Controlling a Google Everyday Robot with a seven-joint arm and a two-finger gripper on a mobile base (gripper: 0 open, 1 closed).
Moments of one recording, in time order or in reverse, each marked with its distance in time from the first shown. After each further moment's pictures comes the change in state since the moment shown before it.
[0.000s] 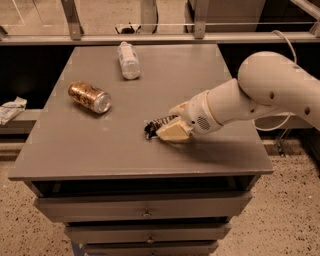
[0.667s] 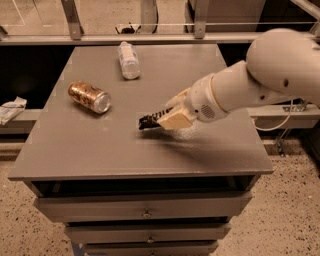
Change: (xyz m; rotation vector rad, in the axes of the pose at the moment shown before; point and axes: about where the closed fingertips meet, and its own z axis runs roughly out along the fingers) arm -0.034 0.002 -0.036 0.101 0.002 -0.107
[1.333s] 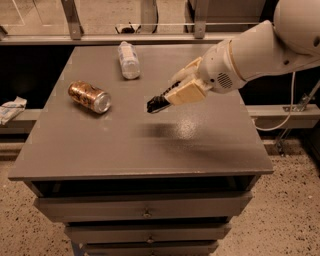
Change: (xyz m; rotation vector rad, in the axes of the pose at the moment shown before) arm -0.041 -0.029 -0.050 0.030 -0.045 -0.096
